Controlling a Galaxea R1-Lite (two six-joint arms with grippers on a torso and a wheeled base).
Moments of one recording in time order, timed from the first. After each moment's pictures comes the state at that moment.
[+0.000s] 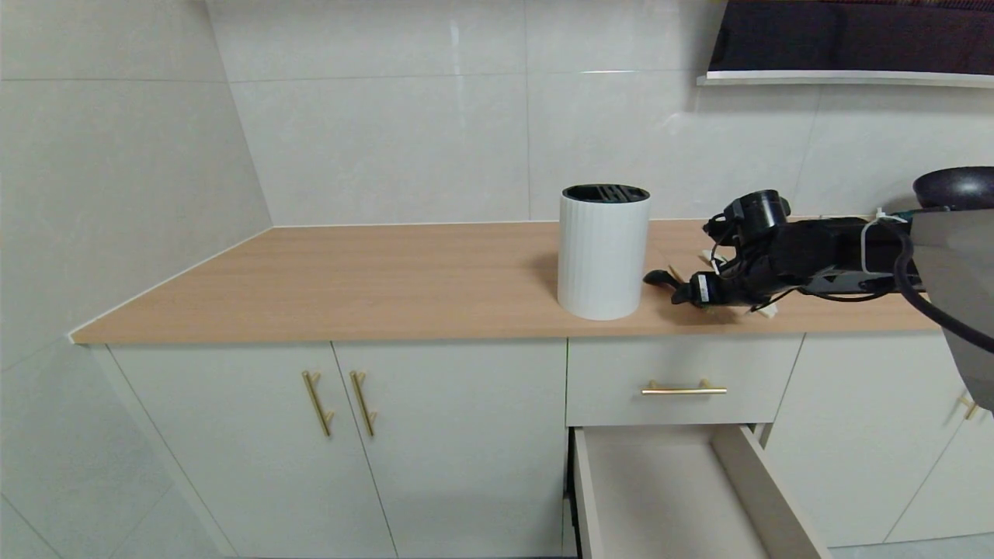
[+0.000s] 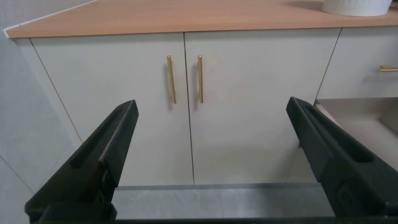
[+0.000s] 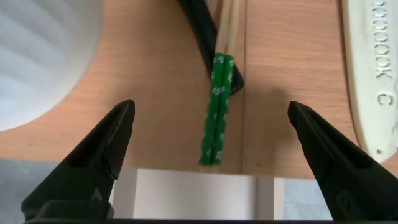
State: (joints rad) left arm 0.00 0.00 0.00 0.00 -0.01 0.01; right arm 0.14 2.35 -1.98 0.35 -0.04 0.09
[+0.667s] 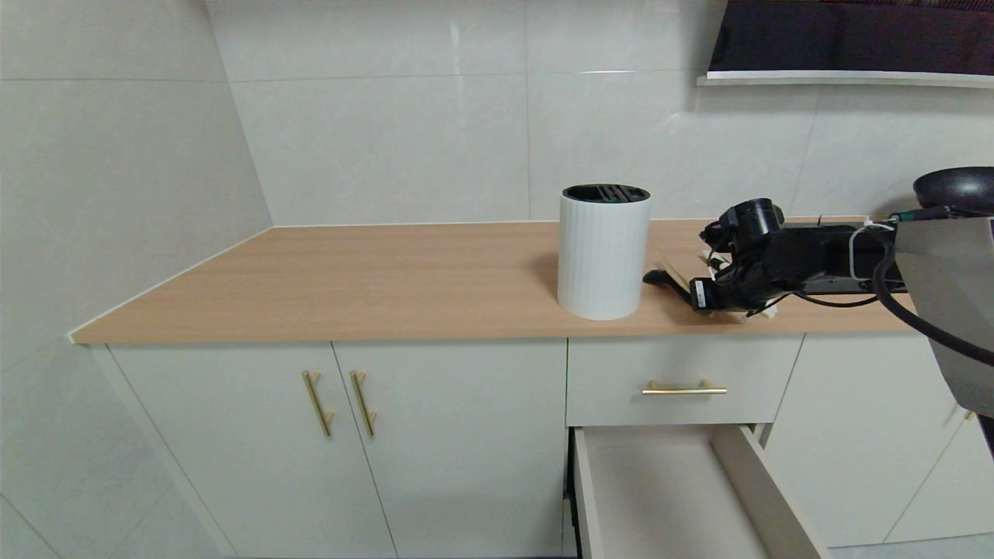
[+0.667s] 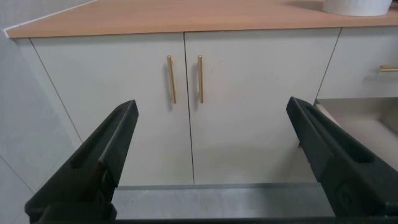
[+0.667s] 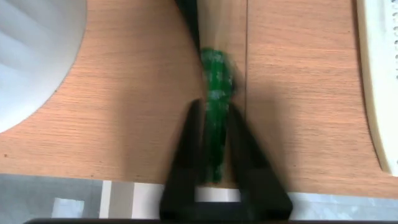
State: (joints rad) left arm 0.00 0.00 0.00 0.00 -0.01 0.01; right arm 0.13 2.39 -2.00 0.35 -0.05 0.09
